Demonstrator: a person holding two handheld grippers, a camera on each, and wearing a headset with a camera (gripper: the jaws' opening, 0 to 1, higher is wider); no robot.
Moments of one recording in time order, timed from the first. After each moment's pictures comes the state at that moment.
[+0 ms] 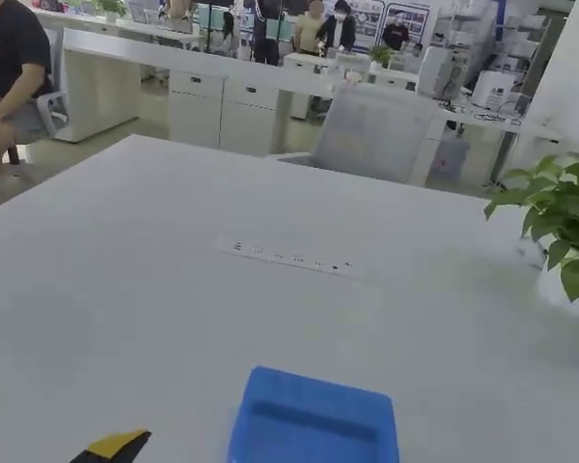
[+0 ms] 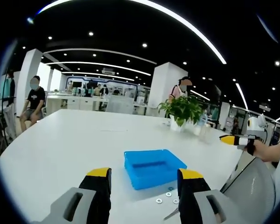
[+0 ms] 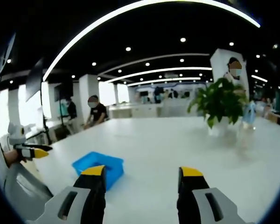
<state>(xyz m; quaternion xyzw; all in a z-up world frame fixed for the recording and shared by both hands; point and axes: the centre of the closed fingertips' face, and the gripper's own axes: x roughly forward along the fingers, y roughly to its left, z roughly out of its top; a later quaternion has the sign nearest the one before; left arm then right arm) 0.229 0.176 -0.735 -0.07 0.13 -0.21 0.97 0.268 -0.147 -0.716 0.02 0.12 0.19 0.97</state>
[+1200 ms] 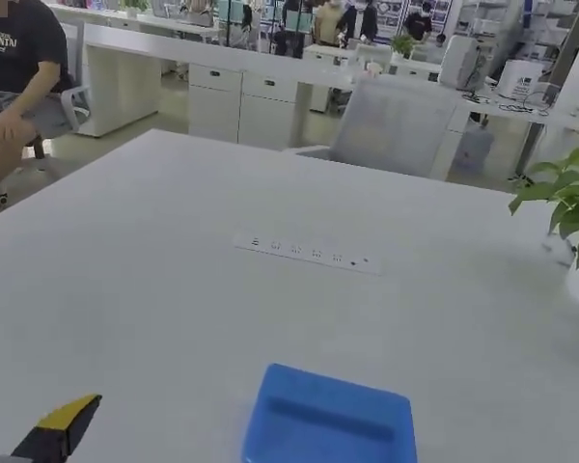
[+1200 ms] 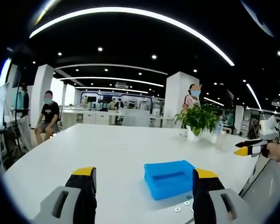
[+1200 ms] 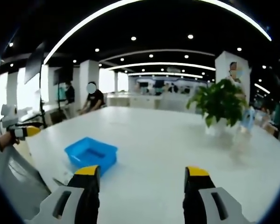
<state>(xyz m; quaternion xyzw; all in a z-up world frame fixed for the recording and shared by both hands) 0.235 0.210 -0.718 -0.04 0.07 -0.13 0.99 0.267 -0.145 -0.728 -0.04 0.15 0.18 0.97</state>
